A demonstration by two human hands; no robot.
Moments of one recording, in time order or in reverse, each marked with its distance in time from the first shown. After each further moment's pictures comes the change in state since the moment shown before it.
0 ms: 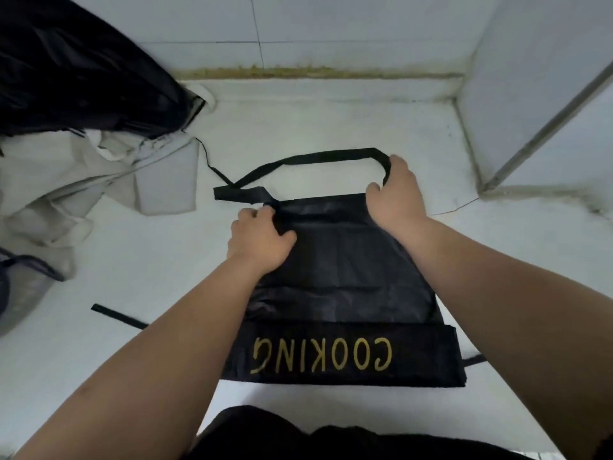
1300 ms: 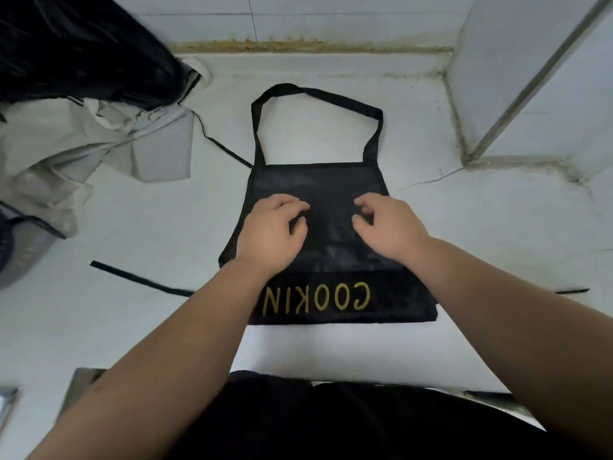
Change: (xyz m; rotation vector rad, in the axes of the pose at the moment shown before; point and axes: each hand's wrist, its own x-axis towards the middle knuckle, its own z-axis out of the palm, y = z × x) left_hand -0.051 0.002 0.030 -0.046 0.217 0.475; right_hand -0.069 0.048 -0.014 -0.276 -0.275 -0.227
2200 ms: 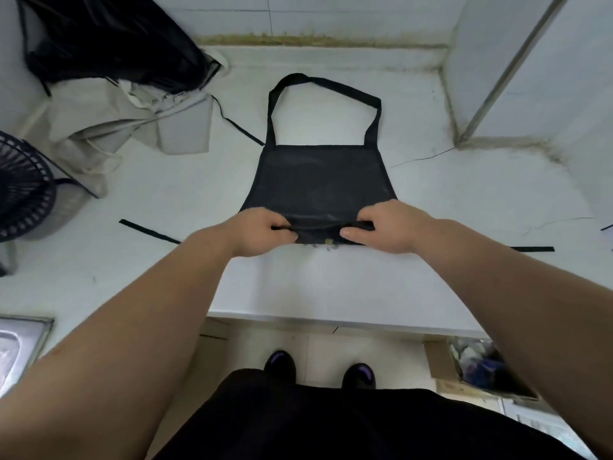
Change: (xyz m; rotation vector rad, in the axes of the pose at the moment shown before) left_hand -0.063 -0.001 -0.046 -0.033 -0.596 -0.224; right_hand -0.062 0.003 0.000 -0.324 -0.297 -0.164
